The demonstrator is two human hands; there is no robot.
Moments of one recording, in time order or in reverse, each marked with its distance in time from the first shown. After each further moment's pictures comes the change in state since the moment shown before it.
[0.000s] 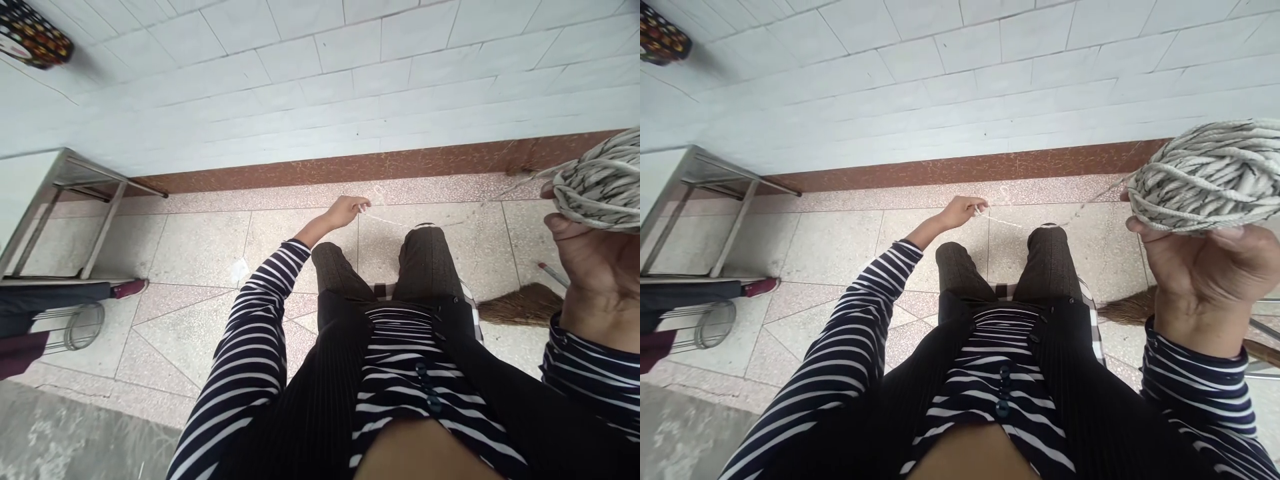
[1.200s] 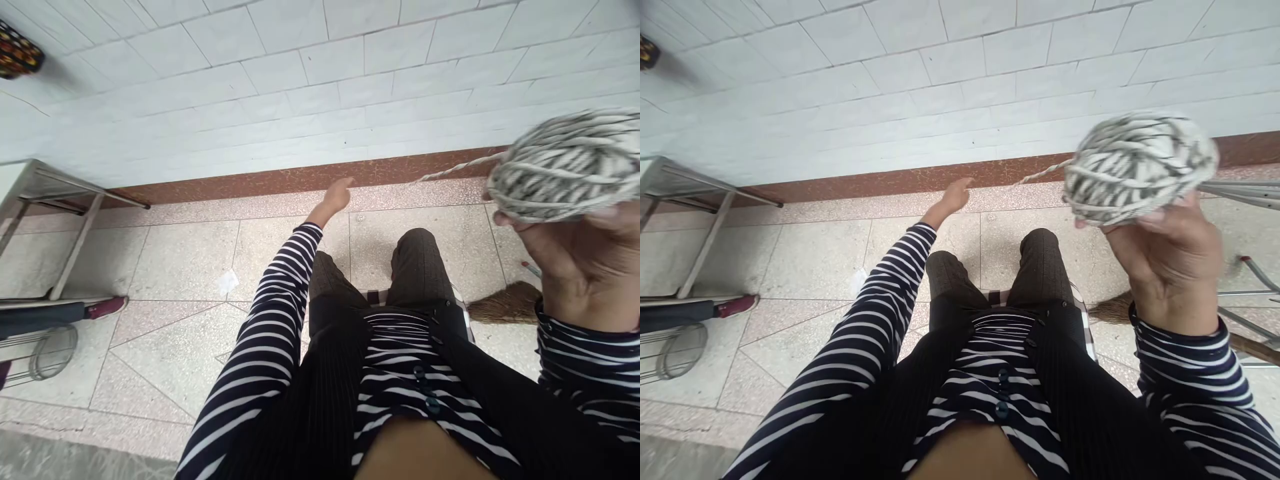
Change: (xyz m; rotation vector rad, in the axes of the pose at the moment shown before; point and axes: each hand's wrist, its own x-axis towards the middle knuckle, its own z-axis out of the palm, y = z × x) left_hand 0.083 -0.022 -0.002 0.173 0.189 -0.101; right_hand 0.002 -0.026 0.049 0.001 -0.201 -0.010
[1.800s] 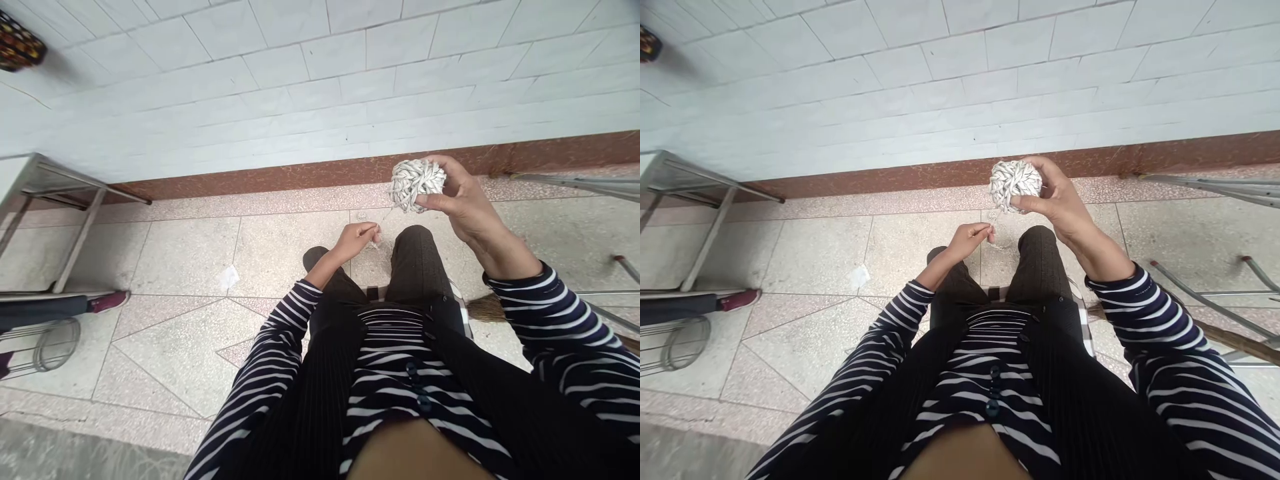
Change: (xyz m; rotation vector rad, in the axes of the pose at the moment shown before) left_hand -0.152 0.060 0.035 -0.448 -0.121 0.155; right_hand 0.053 0.108 0.013 -0.236 -0.274 0.106
